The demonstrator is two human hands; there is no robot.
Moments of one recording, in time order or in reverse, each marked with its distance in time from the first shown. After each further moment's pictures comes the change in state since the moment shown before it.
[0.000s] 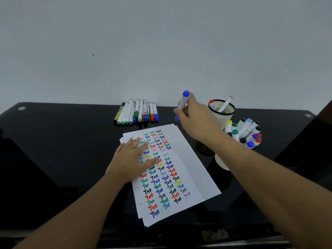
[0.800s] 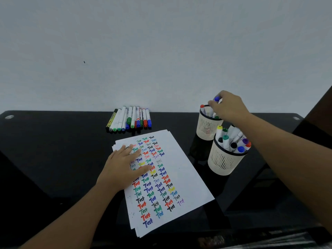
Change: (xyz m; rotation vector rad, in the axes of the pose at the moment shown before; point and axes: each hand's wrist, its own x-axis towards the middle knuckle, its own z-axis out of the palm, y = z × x) left_hand 0.002 -0.003 0.001 -0.032 0.023 0.004; right_hand 0.043 0.094 -0.077 -0.118 0.058 0.400
